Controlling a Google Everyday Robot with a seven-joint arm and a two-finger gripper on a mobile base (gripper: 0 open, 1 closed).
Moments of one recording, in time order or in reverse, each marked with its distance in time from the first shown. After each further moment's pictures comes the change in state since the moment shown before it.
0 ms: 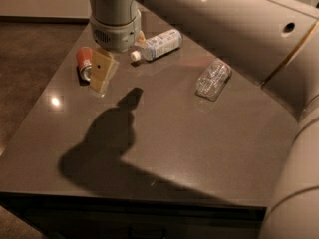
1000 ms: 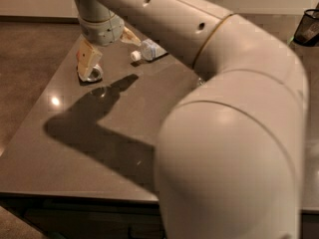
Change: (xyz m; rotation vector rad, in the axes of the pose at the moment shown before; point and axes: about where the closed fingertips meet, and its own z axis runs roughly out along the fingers) arm -0.061 -0.042 0.044 0.060 0.063 0.288
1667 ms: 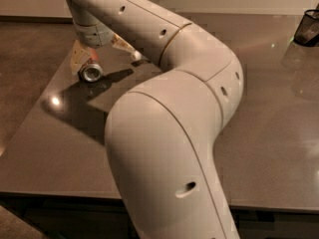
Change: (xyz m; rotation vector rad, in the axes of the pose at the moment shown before) arm -0.047 -0.001 0.043 -0.018 0.044 0.265
